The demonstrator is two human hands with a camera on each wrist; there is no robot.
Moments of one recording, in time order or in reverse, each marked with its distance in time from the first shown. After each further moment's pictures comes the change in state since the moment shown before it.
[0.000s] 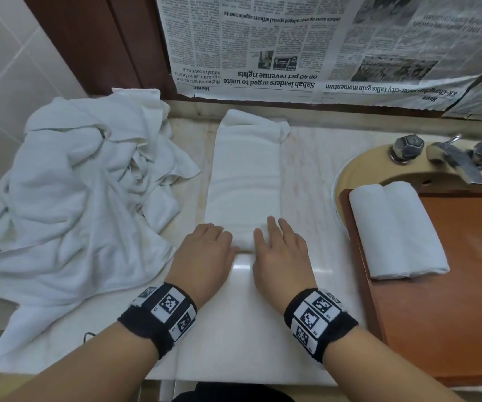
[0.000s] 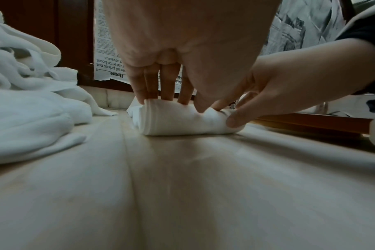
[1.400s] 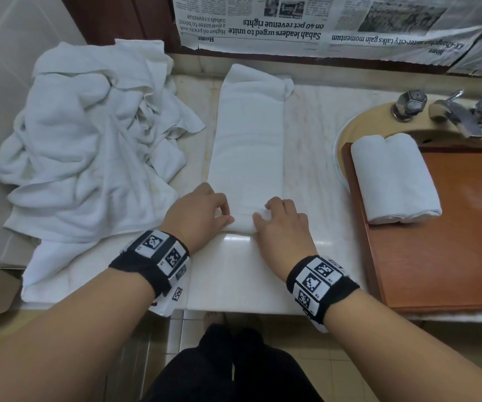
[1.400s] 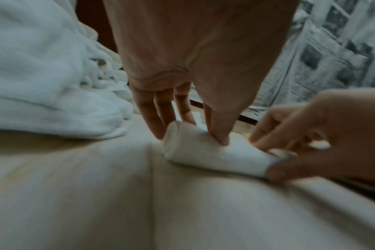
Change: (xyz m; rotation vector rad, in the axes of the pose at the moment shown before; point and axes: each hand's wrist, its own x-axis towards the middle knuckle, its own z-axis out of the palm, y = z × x) left_hand -0.034 -0.008 -0.026 -0.206 -0.194 -0.131; right_hand -0.050 -0.017 -0.012 -0.049 -0.180 -0.031
